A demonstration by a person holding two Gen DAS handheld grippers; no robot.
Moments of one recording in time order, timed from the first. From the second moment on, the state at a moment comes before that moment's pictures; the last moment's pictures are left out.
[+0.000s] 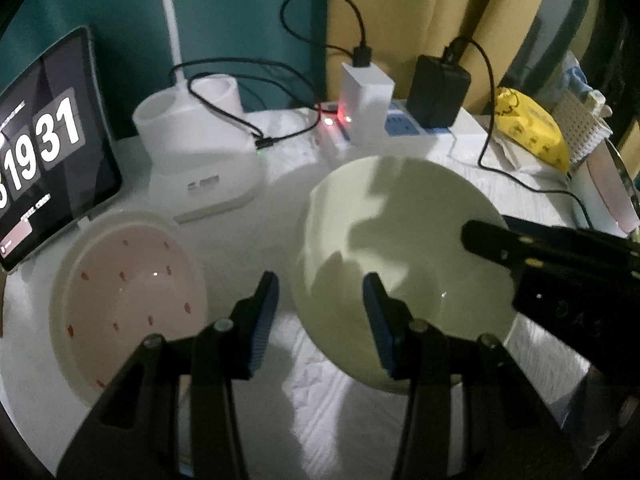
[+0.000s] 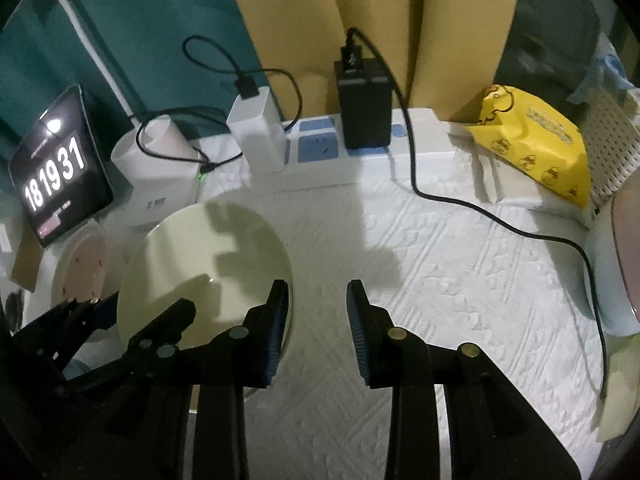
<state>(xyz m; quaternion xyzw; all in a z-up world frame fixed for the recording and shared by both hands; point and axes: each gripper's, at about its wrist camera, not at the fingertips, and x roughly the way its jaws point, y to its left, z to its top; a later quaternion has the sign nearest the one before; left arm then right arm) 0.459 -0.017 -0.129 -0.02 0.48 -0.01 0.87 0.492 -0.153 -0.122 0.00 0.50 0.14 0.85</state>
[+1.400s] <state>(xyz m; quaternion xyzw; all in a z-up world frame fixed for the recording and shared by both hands) 0.423 -0.022 -0.092 -0.02 0.44 -0.03 0.90 0.451 -0.147 -0.070 -0.02 0.44 0.14 0.89</state>
